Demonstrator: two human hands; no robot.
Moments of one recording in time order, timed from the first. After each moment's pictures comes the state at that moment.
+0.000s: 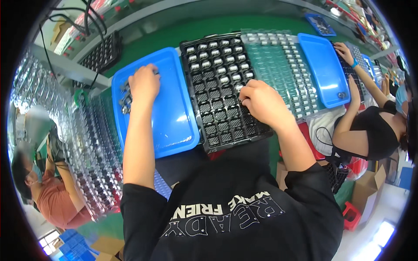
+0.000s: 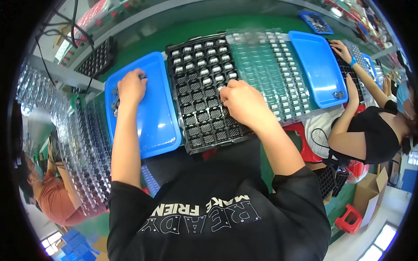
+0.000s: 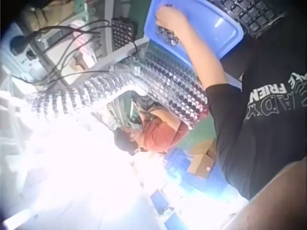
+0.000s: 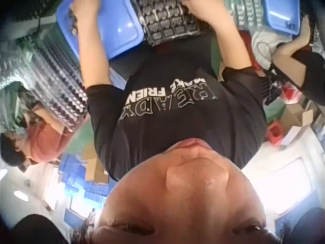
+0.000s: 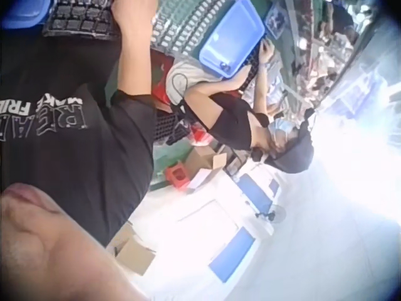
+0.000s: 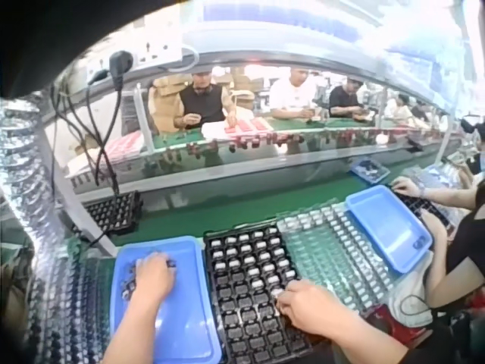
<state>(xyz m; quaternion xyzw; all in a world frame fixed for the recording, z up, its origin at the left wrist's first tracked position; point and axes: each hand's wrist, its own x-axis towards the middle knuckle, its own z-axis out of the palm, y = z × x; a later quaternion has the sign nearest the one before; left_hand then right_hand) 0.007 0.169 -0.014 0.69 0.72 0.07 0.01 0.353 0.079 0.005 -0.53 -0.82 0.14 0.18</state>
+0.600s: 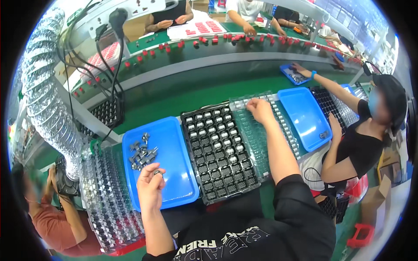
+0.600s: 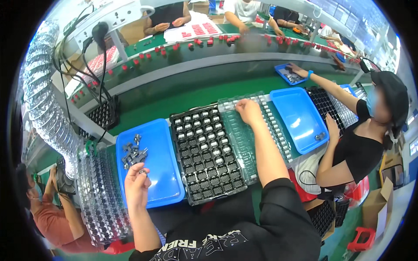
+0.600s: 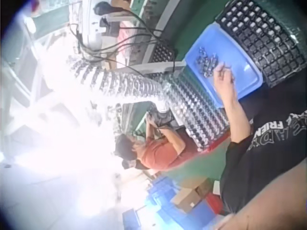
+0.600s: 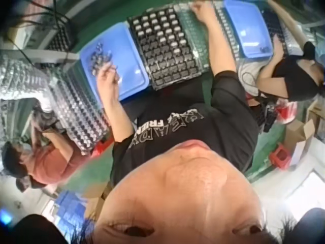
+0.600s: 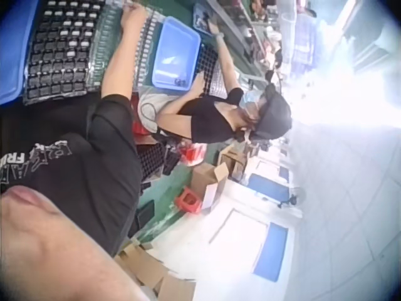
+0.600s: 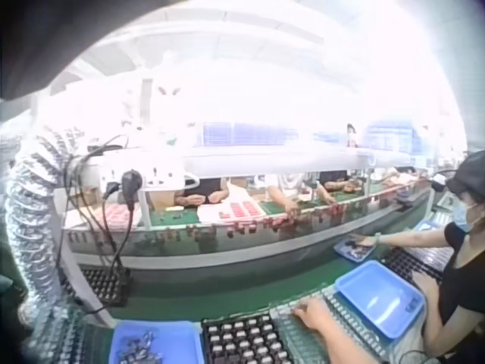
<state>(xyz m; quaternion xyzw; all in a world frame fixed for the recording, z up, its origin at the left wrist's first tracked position) 0.013 0.019 0.025 0.30 0.48 0.60 0.56 0.440 0.247 -0.034 -0.68 -0.63 0.16 0.33</state>
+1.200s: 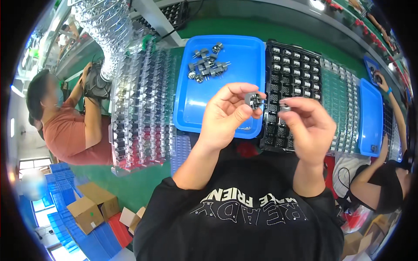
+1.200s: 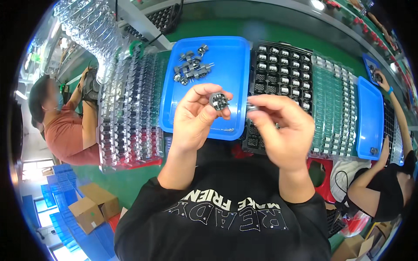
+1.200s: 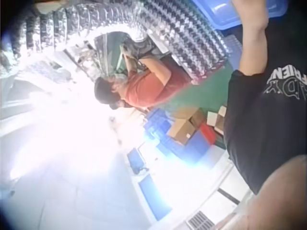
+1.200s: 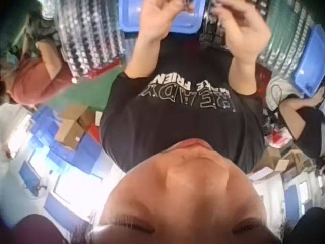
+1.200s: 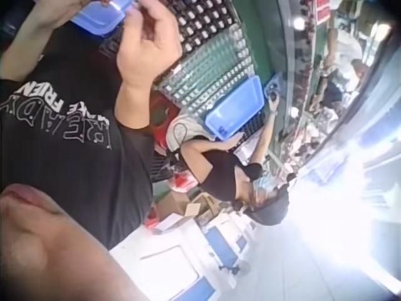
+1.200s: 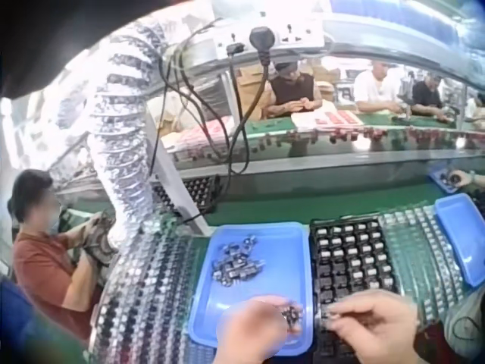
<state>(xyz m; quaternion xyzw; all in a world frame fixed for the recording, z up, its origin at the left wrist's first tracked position) 0.049 0.003 0.033 0.41 0.29 0.65 0.58 0.245 0.029 0.074 -0.36 -0.62 0.47 0.52</state>
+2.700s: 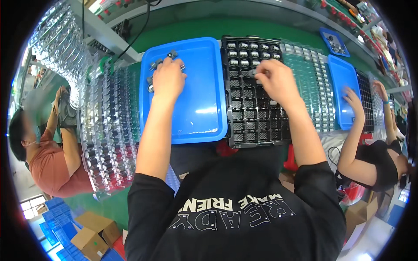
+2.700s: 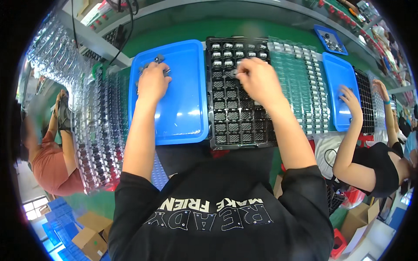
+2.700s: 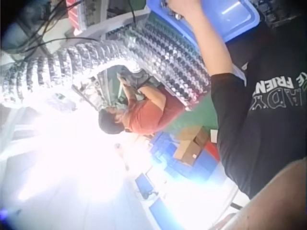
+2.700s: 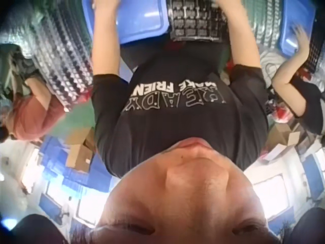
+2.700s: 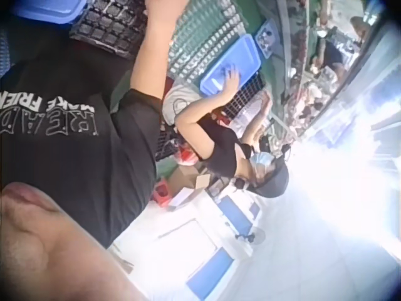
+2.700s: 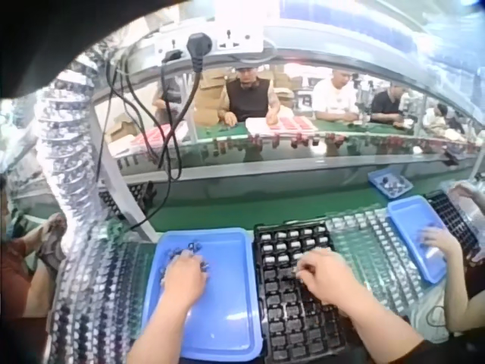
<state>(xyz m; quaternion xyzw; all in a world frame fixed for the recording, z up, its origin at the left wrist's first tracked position) -0.018 0.122 -0.009 0.68 0.72 0.13 -0.02 0.300 0.138 0.014 -0.49 -0.81 0.14 0.30</state>
